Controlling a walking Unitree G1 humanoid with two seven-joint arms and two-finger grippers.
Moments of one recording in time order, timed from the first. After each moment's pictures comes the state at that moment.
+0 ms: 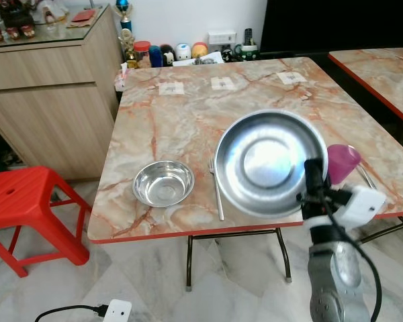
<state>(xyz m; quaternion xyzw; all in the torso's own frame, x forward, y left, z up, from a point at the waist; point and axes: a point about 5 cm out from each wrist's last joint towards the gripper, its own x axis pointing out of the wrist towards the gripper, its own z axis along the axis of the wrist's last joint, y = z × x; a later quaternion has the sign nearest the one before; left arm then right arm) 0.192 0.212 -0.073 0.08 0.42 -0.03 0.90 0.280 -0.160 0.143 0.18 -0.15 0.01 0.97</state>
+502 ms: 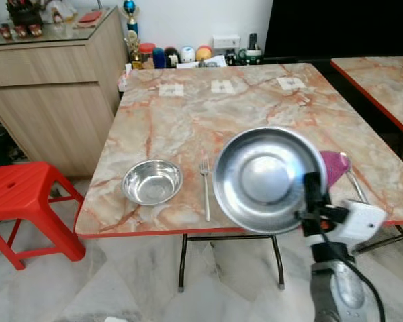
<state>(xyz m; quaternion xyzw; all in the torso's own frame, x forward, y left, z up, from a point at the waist) 0.170 0.221 -0.082 0.09 0.45 -0.02 0.89 0.264 -0.158 0.143 0.14 -0.16 0.02 0.98</state>
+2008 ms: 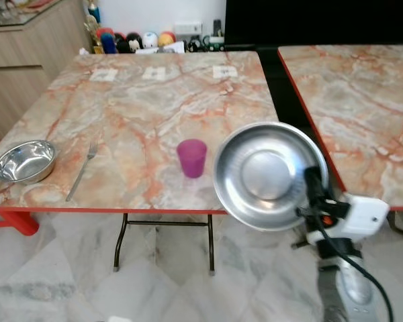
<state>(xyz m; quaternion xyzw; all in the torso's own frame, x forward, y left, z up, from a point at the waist) 0.169 0.200 -0.086 0.07 0.44 -0.05 0.89 0.263 -0.177 0.151 0.10 -0.16 -0.01 0.98</state>
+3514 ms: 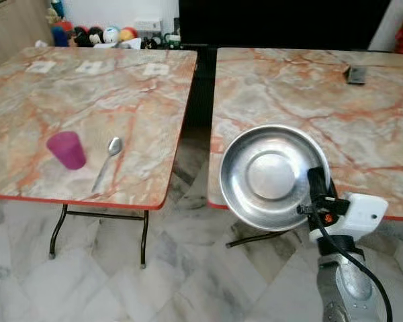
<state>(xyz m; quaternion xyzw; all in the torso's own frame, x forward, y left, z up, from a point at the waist) 0.166 0.211 -0.085 0.09 0.44 -0.05 0.89 0.269 -0.173 0.150 0.09 -0.15 -0.01 0.98</state>
